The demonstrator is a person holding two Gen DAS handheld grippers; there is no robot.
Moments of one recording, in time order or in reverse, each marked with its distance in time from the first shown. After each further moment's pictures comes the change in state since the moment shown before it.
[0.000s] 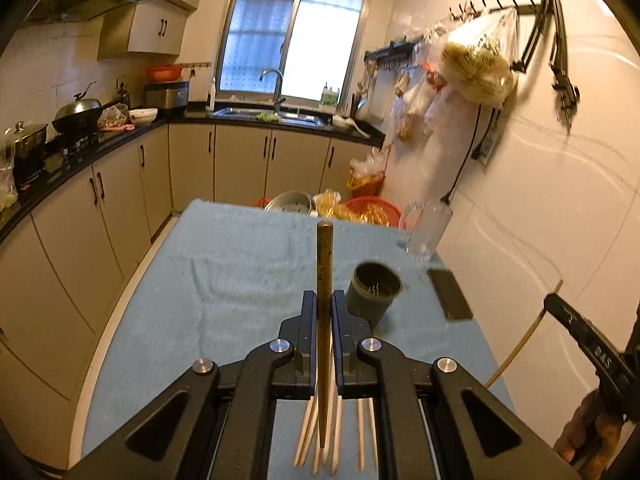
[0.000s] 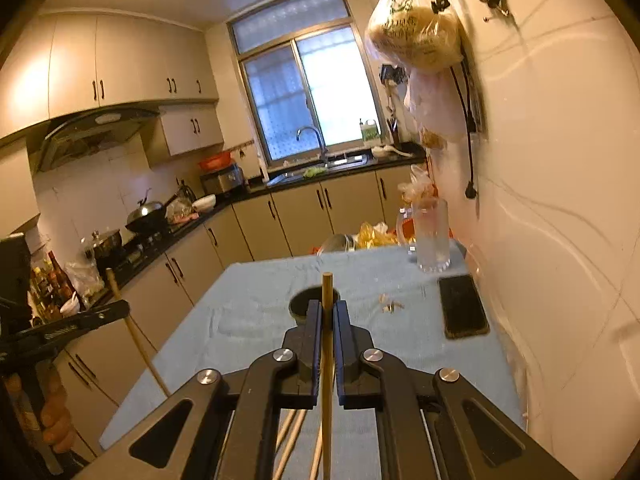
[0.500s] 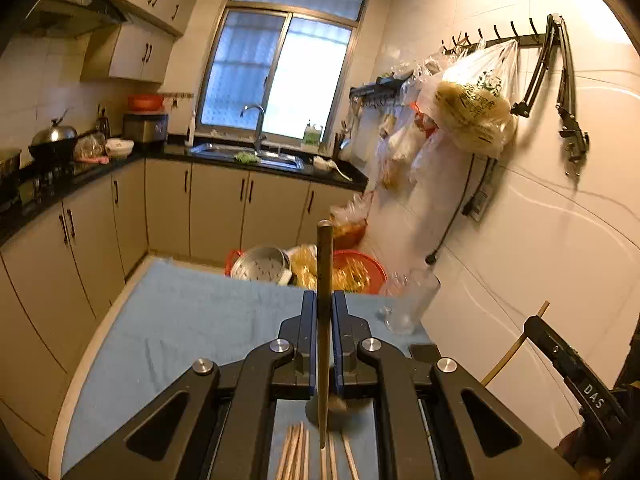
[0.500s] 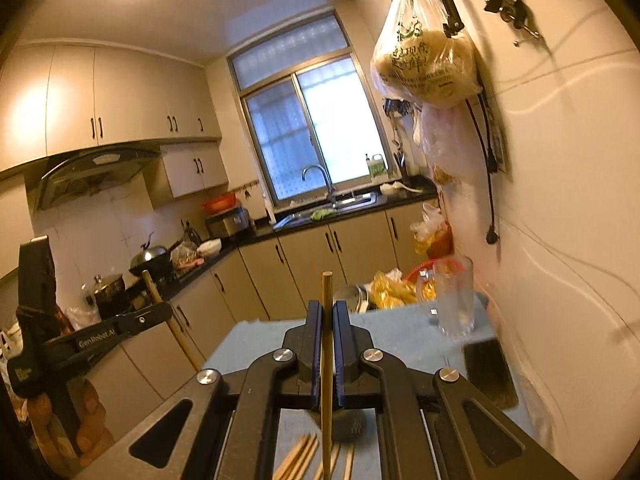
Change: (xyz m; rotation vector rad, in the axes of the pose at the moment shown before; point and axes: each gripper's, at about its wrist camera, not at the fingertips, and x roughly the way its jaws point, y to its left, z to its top) left arm 0.064 -0.029 0.088 -0.006 -0.135 -0.058; right arm 0.062 0.005 0.075 0.039 -0.134 0.036
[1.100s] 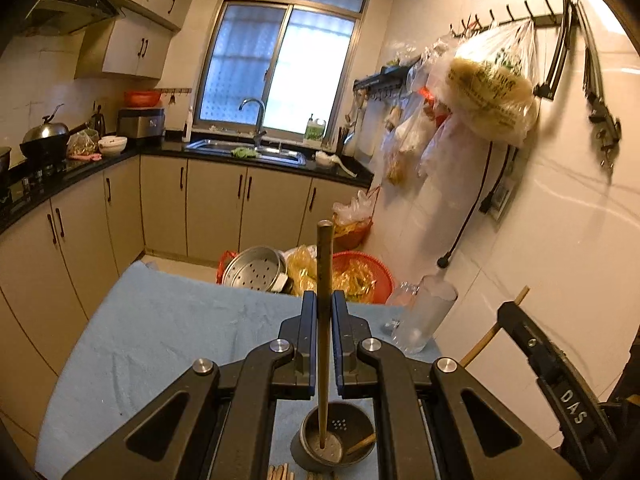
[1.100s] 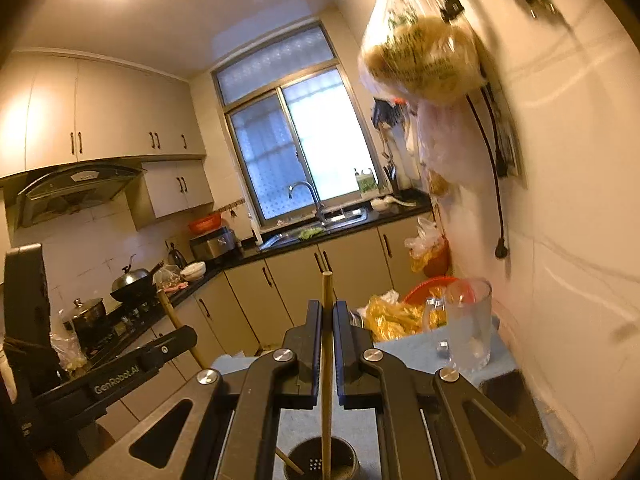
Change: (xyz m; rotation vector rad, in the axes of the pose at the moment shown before) left arm 0.084 -0.018 -0.007 -0.004 0.022 0.024; right arm 0.093 -0.012 0.004 0.040 -0.048 -0.042
